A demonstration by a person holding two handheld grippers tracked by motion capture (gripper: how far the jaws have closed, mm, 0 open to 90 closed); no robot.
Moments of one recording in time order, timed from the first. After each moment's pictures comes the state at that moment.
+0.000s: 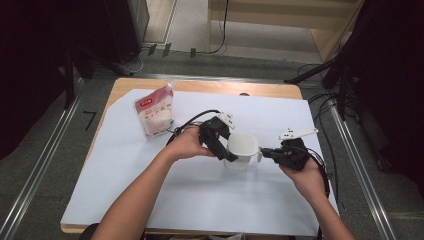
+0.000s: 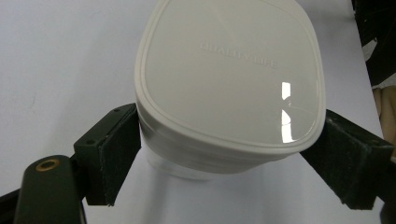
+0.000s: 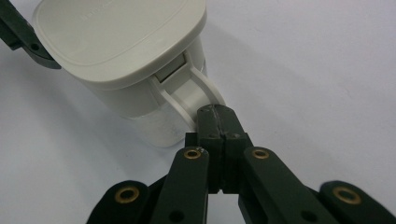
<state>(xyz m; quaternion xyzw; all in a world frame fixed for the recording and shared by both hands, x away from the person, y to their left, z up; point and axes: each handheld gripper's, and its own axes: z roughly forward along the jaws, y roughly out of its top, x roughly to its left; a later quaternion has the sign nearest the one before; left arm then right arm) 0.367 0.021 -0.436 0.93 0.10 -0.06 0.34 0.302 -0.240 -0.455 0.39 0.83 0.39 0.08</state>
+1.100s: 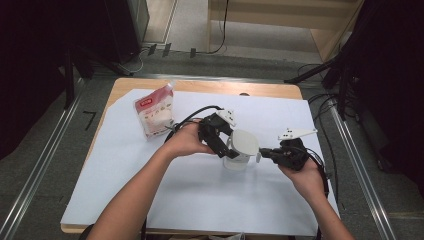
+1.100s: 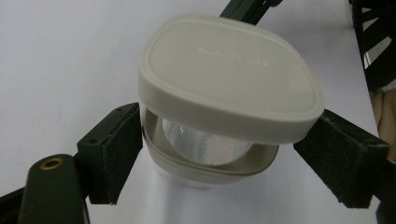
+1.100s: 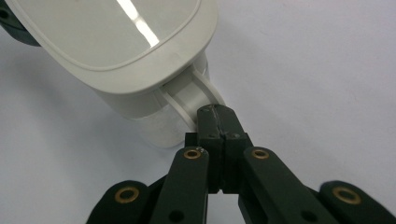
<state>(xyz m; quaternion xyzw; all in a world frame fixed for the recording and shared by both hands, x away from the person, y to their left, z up) 0.361 0.022 -0.409 0.93 0.09 -0.03 0.36 0.301 -0.237 -0.453 0.38 0.83 0.40 0.07</state>
